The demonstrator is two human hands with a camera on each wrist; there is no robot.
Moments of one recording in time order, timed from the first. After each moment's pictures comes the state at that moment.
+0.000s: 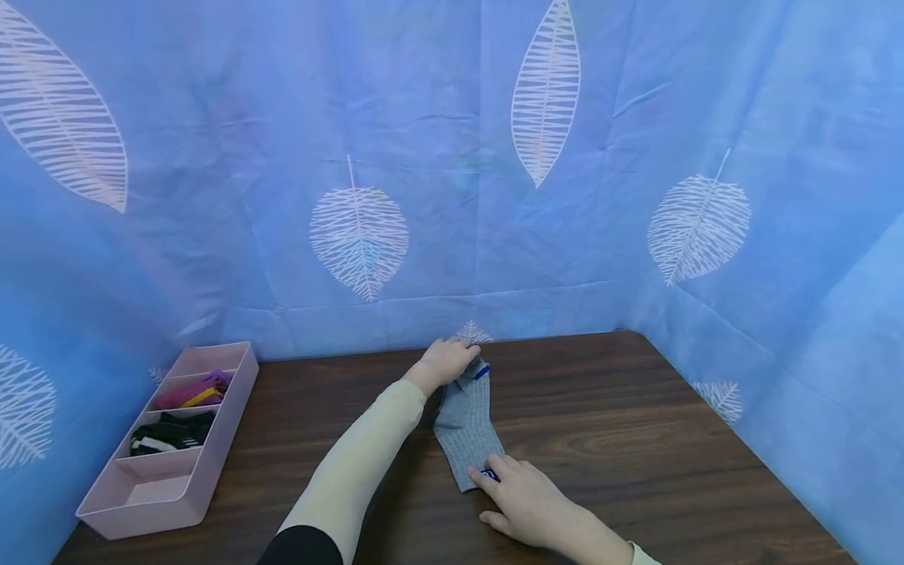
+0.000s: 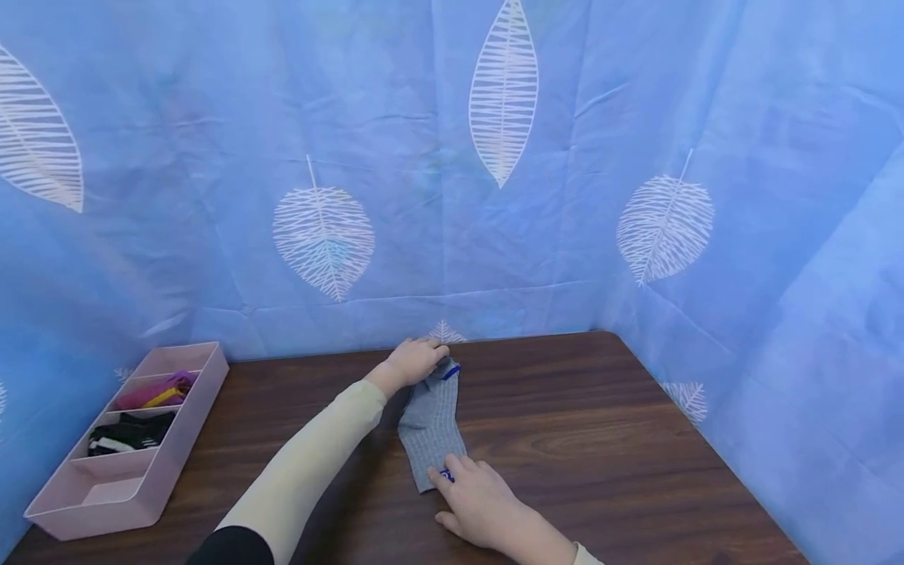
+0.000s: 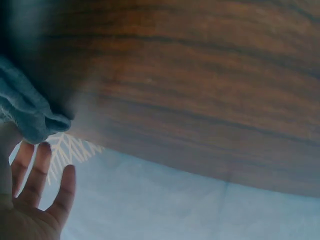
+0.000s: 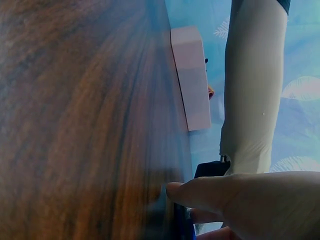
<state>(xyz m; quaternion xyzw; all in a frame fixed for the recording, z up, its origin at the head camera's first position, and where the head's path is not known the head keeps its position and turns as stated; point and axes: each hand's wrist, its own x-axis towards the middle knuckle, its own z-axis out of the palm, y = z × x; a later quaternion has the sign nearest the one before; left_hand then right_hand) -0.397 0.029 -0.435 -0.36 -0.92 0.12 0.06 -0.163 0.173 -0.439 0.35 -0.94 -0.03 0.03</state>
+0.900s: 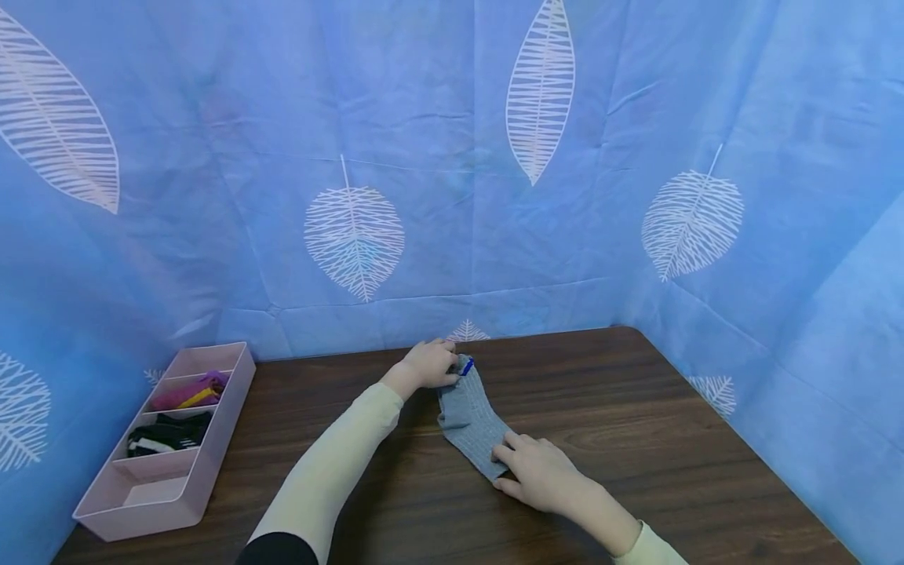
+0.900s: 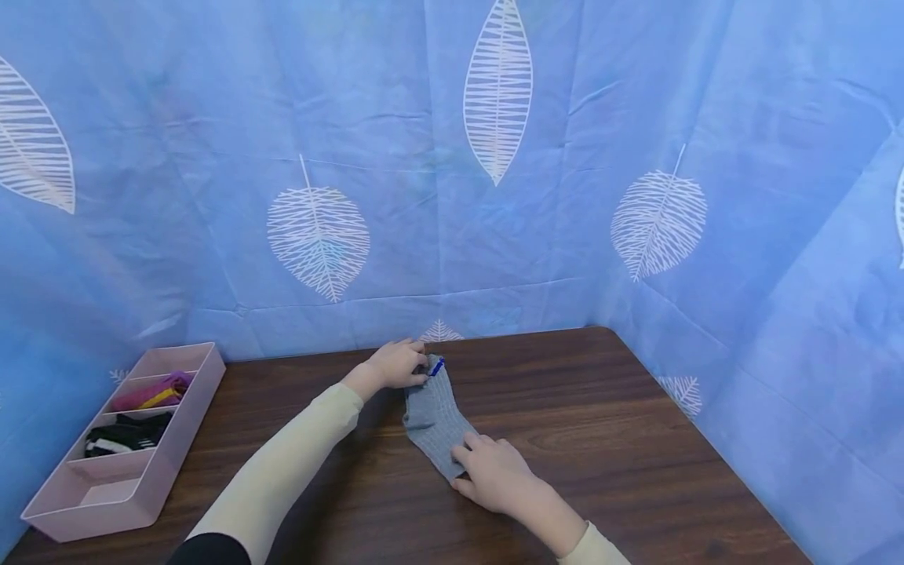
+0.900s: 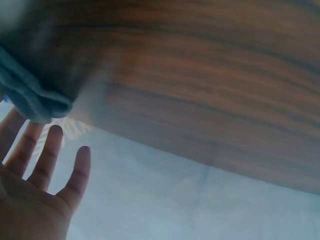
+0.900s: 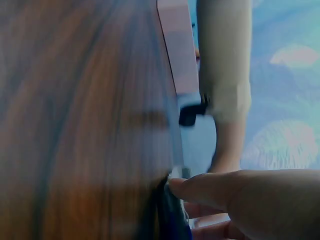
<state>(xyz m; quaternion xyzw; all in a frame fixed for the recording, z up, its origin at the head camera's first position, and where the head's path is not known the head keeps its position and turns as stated) -0.396 -0.003 -0.437 -0.38 -0.92 0.07 0.03 -0.184 0.194 -0.433 0.27 -0.96 0.03 0.01</state>
